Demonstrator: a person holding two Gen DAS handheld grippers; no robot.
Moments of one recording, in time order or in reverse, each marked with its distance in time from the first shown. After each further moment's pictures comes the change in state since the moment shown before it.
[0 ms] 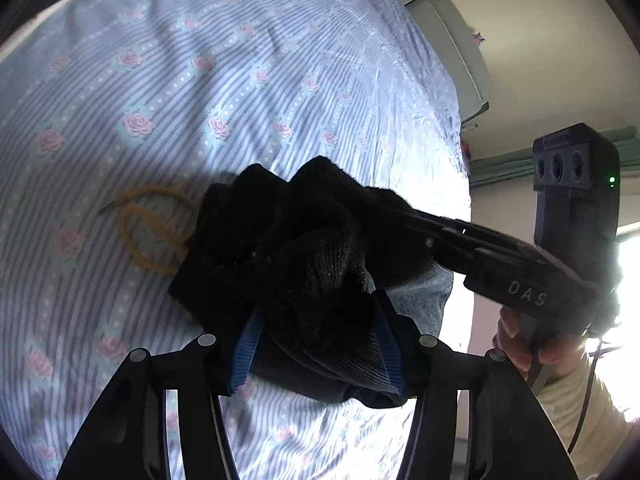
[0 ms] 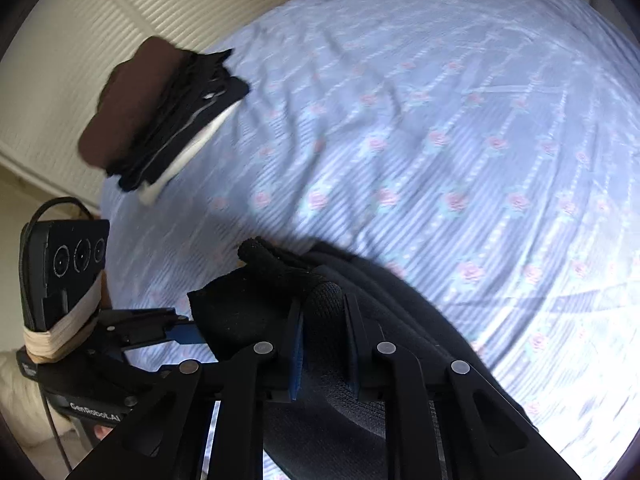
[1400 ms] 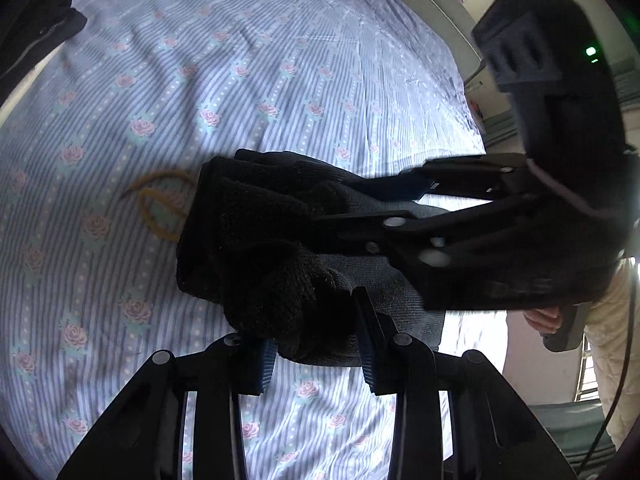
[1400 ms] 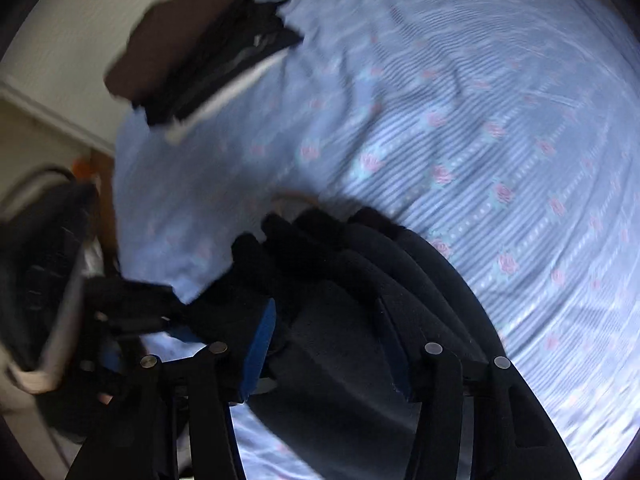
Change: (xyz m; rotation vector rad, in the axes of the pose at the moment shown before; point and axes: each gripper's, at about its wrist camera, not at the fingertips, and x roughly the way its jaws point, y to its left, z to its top) left arm -0.012 -0.029 -0.030 0.185 0.033 0.130; right arm 0.021 0.053 0.001 -0.206 0.186 0.038
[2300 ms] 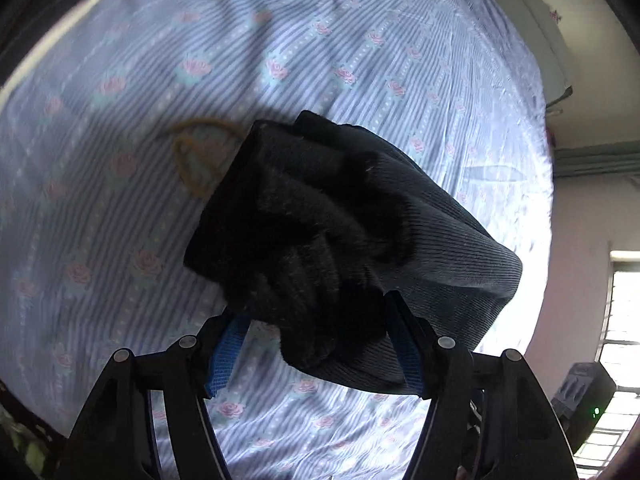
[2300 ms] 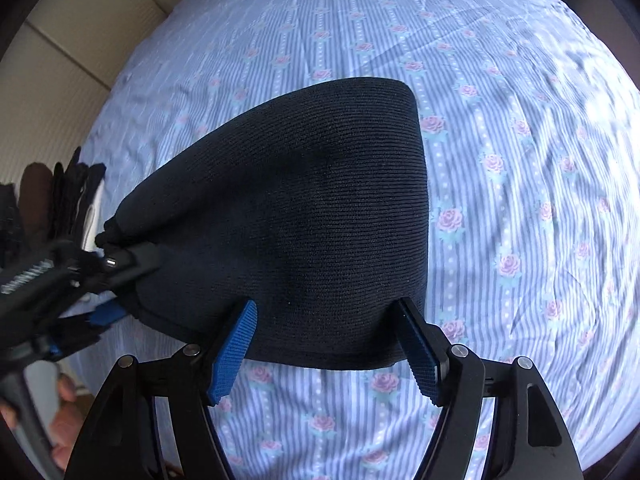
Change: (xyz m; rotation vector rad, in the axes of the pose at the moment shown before) left arm 0.035 -0.008 0.022 -0.266 0.101 0.175; right arm -0.014 -0.016 -0.208 0.909 -0.315 -0.201
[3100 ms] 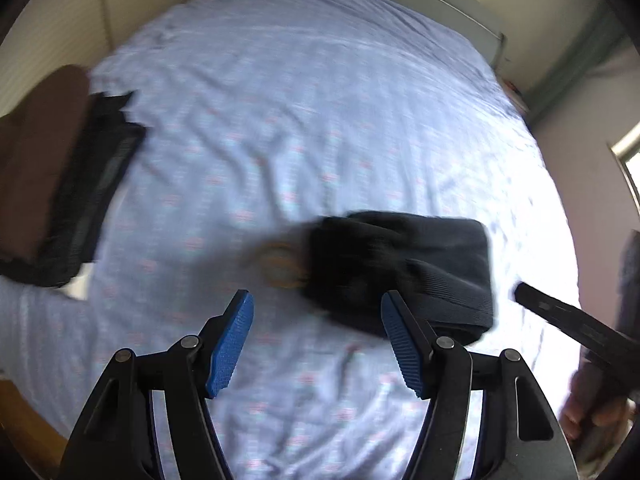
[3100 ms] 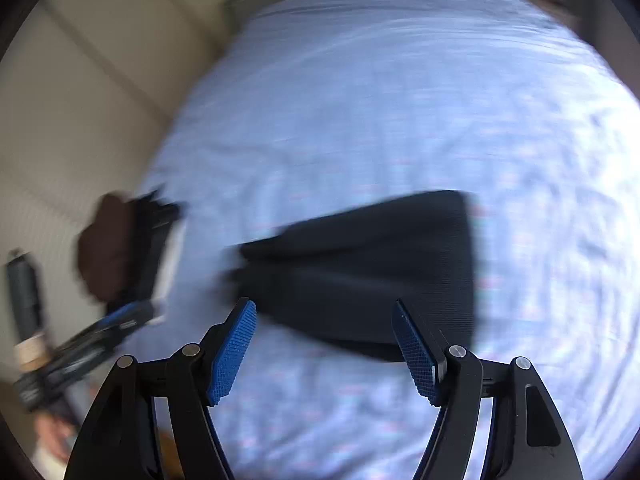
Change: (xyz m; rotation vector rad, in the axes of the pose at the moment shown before) left arm -0.112 -0.022 -0.007 0.450 -0.224 0.137; right arm -0.083 0.007 0.024 0.059 -0.159 0.047
